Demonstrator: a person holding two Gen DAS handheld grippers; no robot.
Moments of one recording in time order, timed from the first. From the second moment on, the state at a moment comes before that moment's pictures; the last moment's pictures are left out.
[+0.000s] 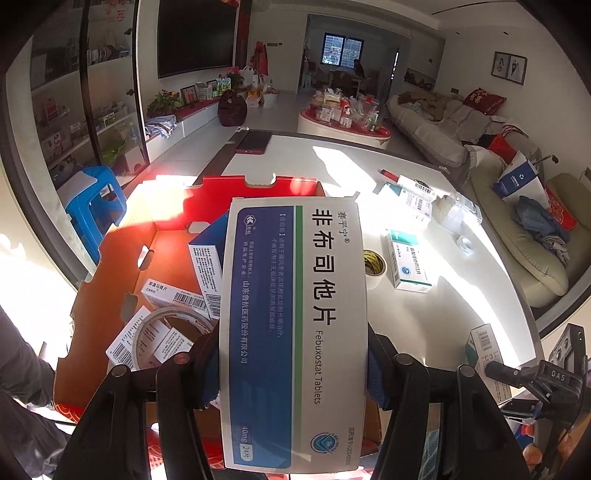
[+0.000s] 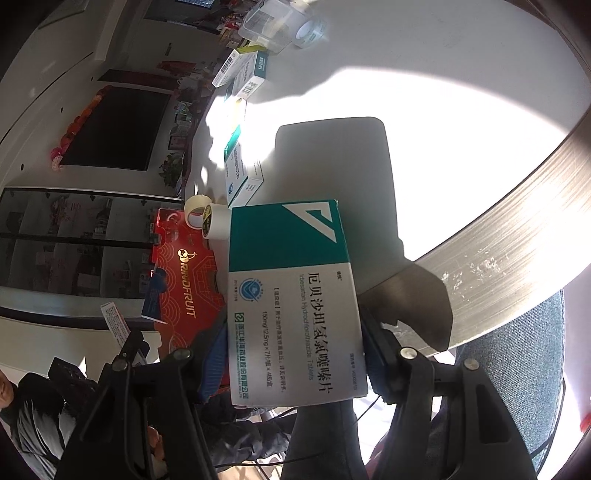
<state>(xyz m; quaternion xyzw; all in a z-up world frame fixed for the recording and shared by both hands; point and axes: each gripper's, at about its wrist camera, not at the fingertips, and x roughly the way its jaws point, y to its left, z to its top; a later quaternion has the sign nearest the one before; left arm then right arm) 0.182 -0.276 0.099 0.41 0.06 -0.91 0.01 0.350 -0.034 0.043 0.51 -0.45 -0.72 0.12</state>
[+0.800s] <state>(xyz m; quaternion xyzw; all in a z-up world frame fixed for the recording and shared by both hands) 0.185 -0.284 0.101 0.40 0.08 -0.91 0.01 0.337 -0.046 0.059 0.46 -0.55 -0.66 0.23</state>
